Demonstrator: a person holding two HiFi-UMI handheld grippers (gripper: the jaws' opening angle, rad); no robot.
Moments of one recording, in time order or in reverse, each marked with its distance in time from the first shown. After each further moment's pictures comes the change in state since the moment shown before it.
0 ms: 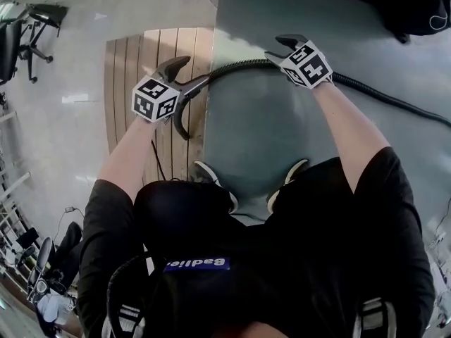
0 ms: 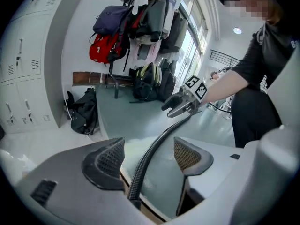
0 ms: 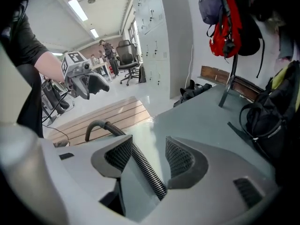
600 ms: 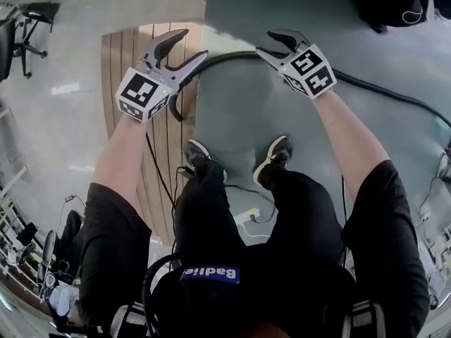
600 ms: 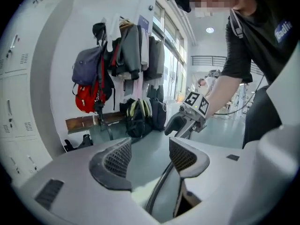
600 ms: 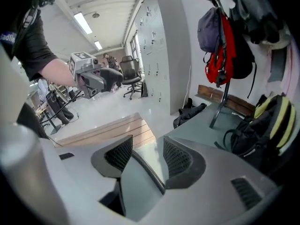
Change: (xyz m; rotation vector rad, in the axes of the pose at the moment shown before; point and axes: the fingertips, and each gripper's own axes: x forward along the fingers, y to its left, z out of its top) left arm -0.081 -0.072 0.206 0.269 -0.241 0.004; right arm -0.145 0.026 0.098 0.000 -0.126 0.011
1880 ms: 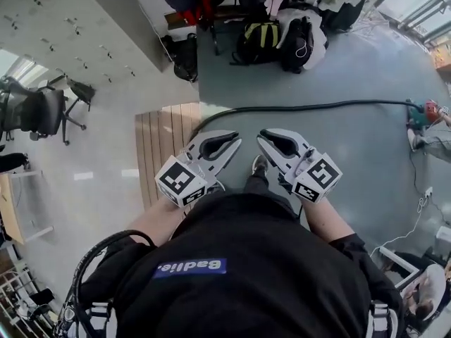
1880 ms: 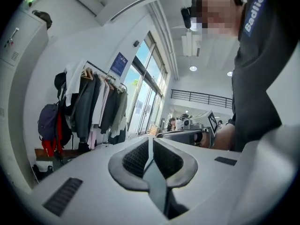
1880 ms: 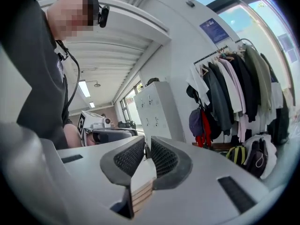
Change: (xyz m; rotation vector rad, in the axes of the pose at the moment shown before) left arm -0.380 -0.347 0.525 -0.108 -0.330 -0.301; right arm -0.588 0.396 0.396 0.225 -0.626 -0.162
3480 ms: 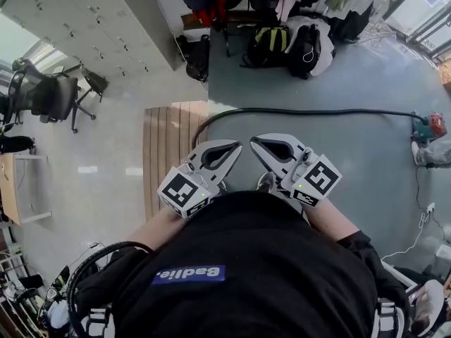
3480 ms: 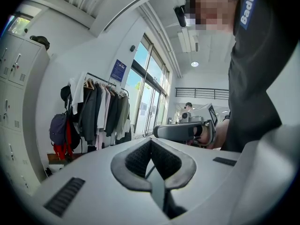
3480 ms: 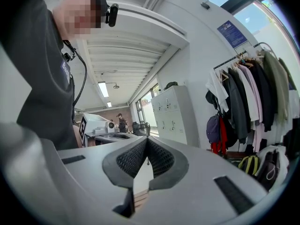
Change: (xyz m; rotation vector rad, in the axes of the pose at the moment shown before) left arm -0.034 -0.098 0.000 0.068 -0.011 0.110; right arm -0.049 0.092 0.012 -0.096 -0.019 0.178
